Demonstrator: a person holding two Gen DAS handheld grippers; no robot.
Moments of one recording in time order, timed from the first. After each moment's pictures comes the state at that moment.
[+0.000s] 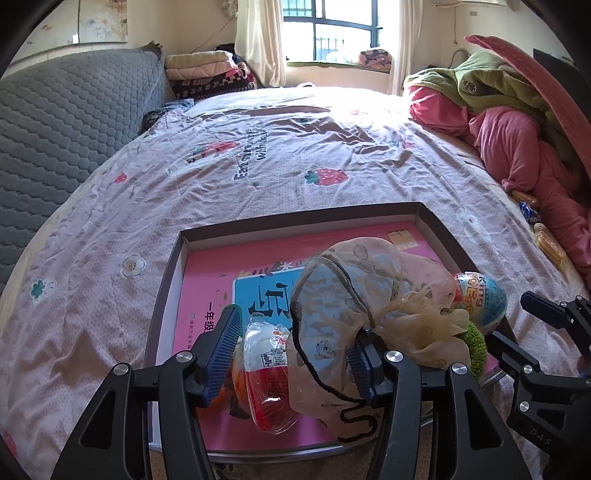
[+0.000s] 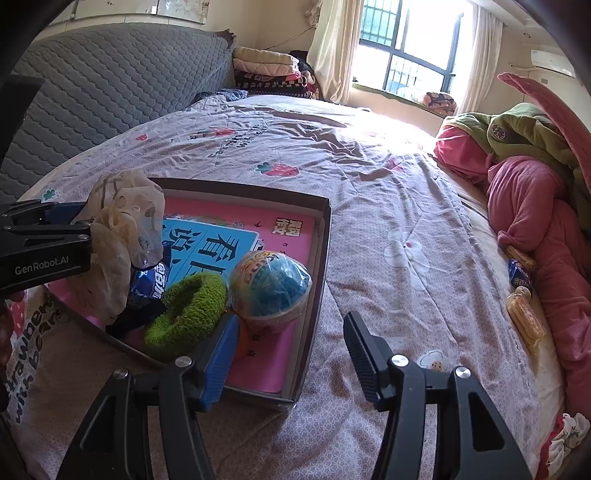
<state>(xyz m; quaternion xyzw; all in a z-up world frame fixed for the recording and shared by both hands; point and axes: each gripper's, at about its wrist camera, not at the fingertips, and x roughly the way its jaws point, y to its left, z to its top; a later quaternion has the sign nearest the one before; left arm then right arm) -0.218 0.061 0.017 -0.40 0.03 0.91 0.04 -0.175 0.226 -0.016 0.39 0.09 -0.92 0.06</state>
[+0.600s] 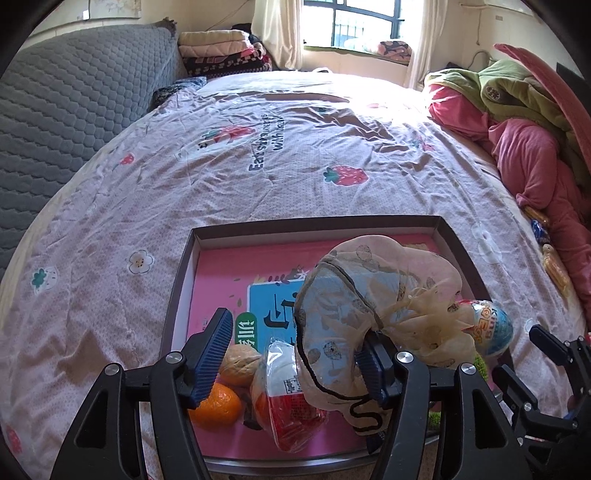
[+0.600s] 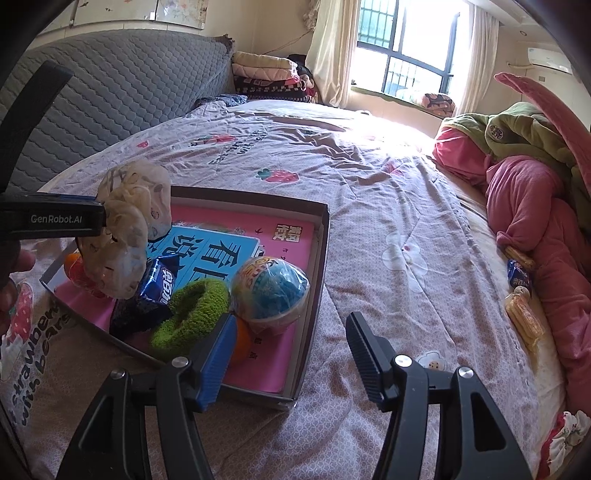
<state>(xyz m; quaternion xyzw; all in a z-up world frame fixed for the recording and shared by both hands) -0.249 0.046 0.028 -0.44 0.00 0.90 0.02 -0.171 0.228 -0.010 0.38 0.08 -0.92 0.07</state>
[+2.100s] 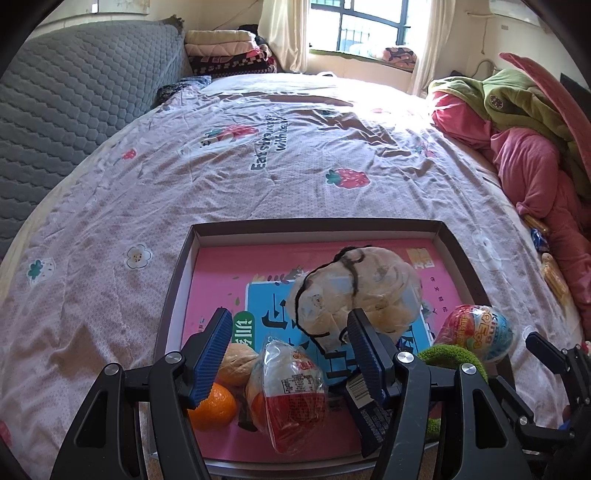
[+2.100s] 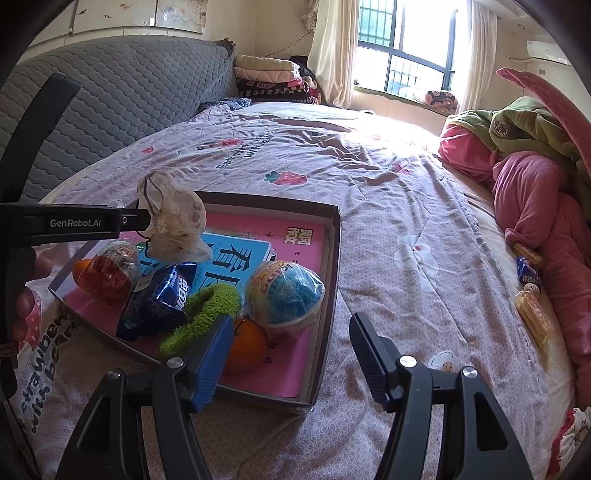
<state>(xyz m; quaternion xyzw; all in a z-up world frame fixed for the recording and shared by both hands) -0.244 0.045 0.024 -0.43 -0.01 0.90 0.02 -0.171 0.222 -0.009 0.38 0.06 -0.92 0.08</state>
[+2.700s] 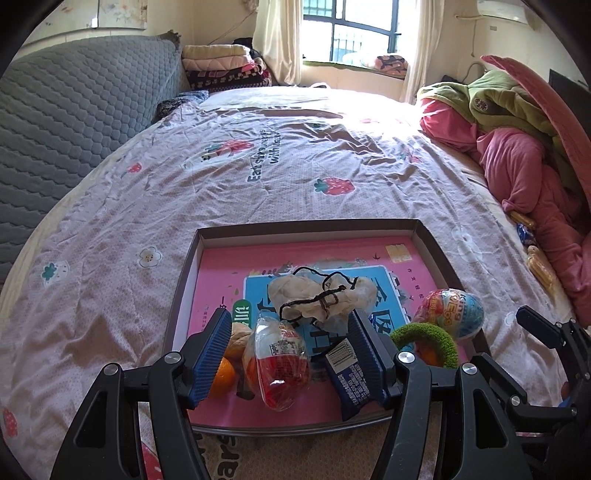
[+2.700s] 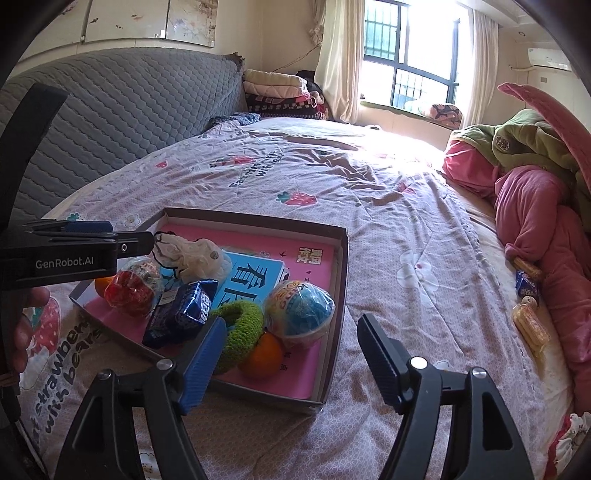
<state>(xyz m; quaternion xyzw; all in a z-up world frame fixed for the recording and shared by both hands) -0.202 0.052 0.047 -0.41 0.00 0.91 0.03 -0.156 0.219 0.012 0.35 0.06 -0.93 0.10</state>
